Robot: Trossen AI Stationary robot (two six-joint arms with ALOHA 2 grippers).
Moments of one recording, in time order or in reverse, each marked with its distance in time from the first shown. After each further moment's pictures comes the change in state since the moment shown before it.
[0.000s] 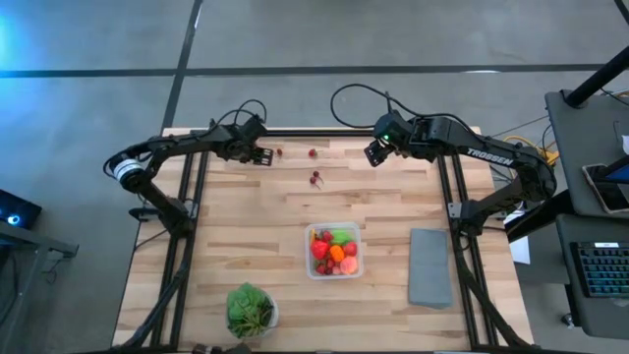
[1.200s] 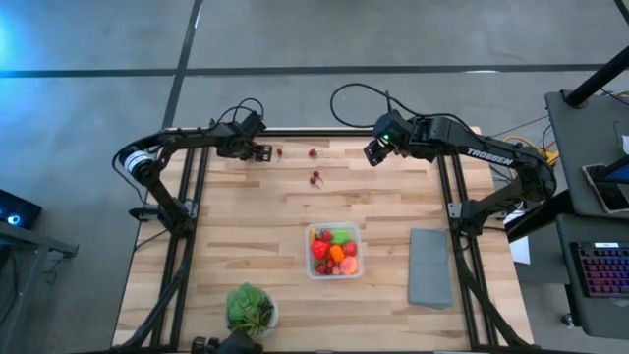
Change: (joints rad) left arm 0.082 0.103 0.000 0.082 0.030 -0.006; right arm 0.000 0.000 0.000 0.014 0.000 0.004
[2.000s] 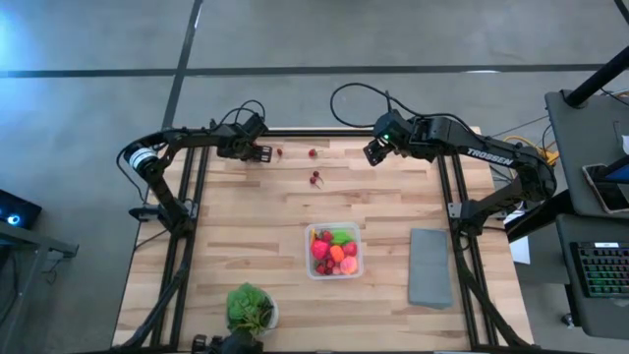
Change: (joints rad) left arm 0.003 0.045 0.000 0.025 -0.048 0.008; right arm 0.000 0.000 0.000 0.006 0.004 -0.001
